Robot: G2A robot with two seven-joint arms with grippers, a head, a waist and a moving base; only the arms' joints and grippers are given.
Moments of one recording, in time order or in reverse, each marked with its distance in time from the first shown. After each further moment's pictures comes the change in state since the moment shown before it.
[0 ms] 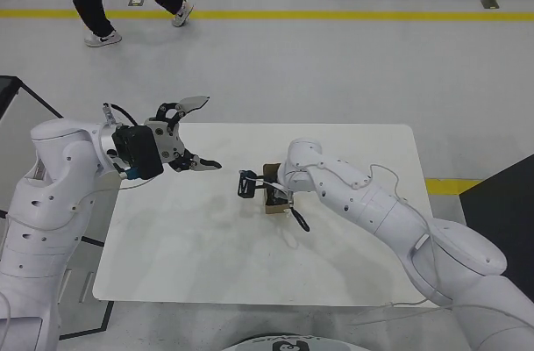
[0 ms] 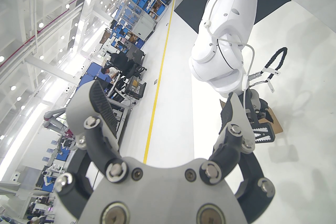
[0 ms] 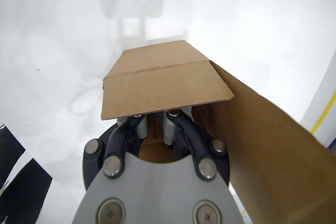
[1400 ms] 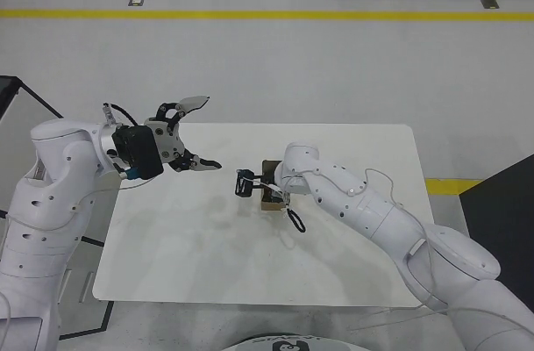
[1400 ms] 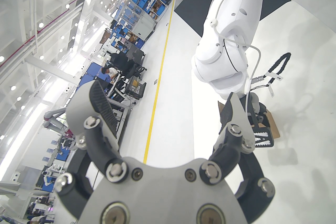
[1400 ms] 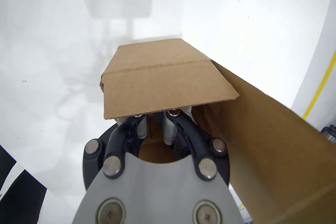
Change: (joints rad) left arm 0.000 0.000 0.000 0.000 0.000 0.000 0.000; right arm -0.044 -0.017 0.053 -0.022 -0.126 0.028 -0.016
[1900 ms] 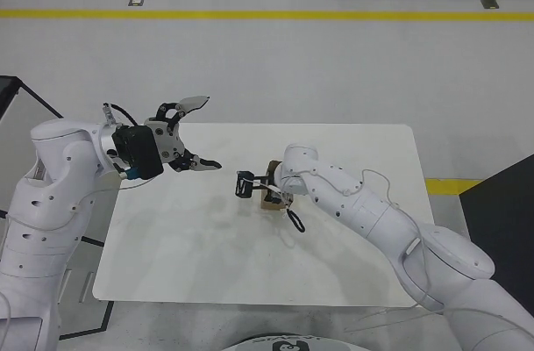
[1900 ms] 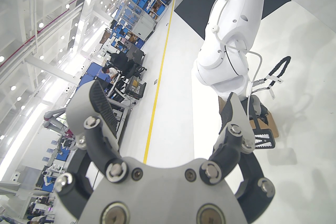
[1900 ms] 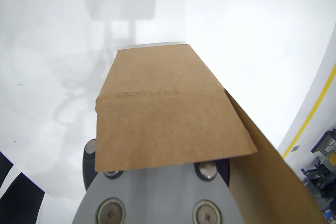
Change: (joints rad) left arm 0.000 0.000 0.000 0.000 0.000 0.000 0.000; right arm 0.003 -0.029 -0.007 0.072 -0.018 -0.022 -0.045
